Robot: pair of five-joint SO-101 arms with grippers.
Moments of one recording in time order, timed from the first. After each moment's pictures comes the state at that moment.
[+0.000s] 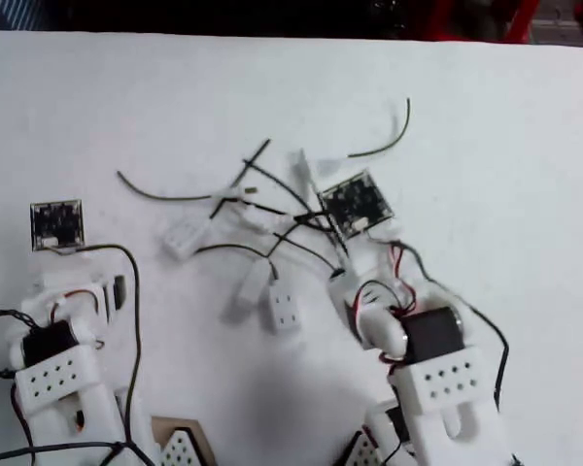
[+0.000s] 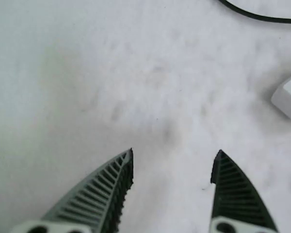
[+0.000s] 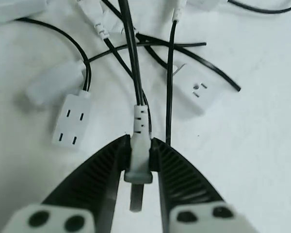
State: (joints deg) left arm -32.0 -59.9 77.3 47.3 -17.6; right arm -19.8 -60.2 55.2 69.2 13.6
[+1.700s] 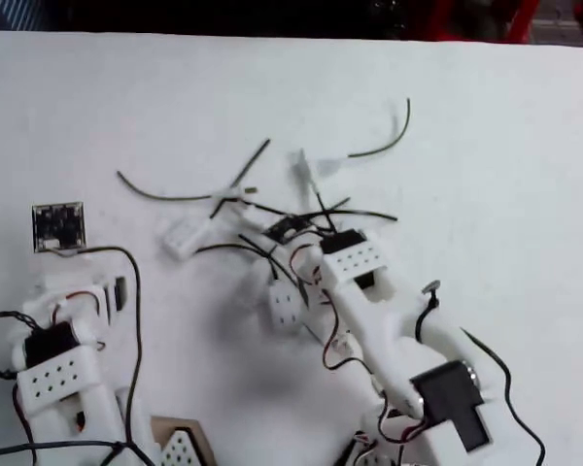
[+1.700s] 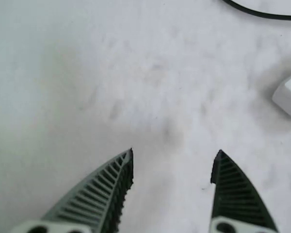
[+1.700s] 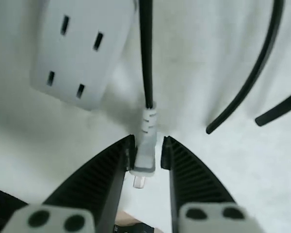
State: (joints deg) left arm -32.0 -59.9 78.5 46.1 -17.6; right arm -26.3 -6.7 42.7 71.7 18.9
